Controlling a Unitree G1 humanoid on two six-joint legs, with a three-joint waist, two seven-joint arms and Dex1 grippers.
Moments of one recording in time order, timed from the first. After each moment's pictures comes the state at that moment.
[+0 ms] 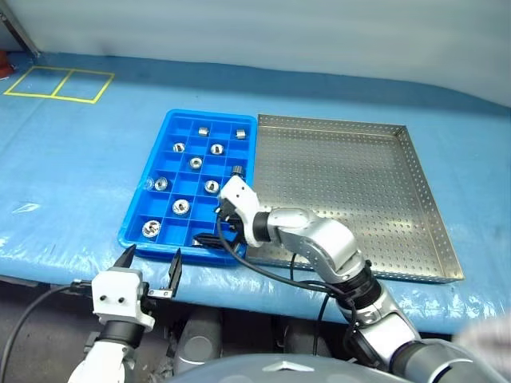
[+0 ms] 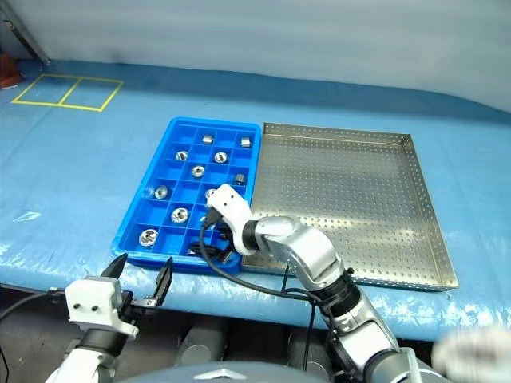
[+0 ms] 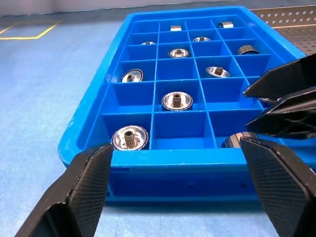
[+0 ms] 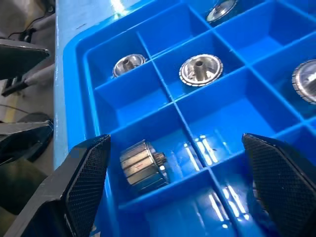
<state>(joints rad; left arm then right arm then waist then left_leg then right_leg) 0.80 0.18 0.02 -0.83 -0.12 0.15 -0.17 -0.48 -0.14 0.41 -0.28 0.33 1.02 0.53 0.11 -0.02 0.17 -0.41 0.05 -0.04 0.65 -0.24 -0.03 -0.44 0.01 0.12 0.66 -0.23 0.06</state>
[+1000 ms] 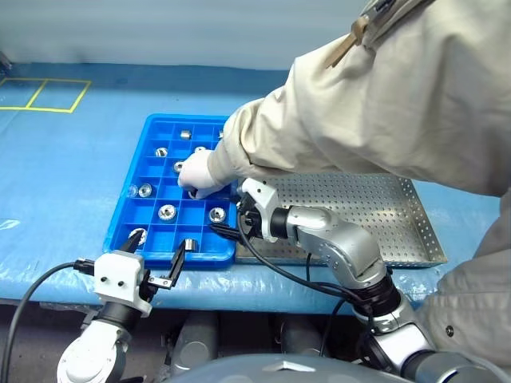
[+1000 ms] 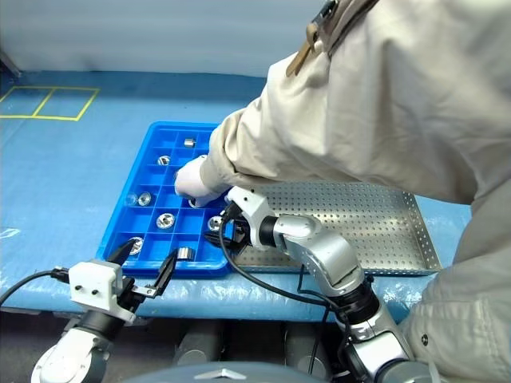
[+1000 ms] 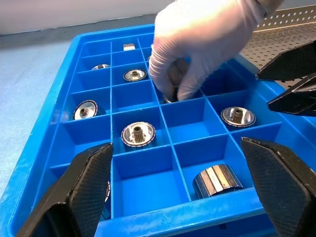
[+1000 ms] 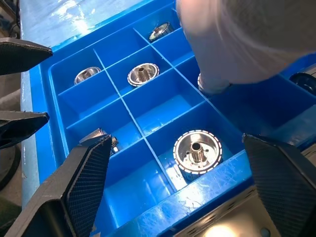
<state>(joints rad) 0.70 0.24 0.07 -0.83 -0.17 0.24 -0.25 -0.42 -0.20 0.37 -0.36 0.35 0.97 0.52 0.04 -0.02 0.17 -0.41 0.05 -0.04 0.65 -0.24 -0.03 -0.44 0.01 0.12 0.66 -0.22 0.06</state>
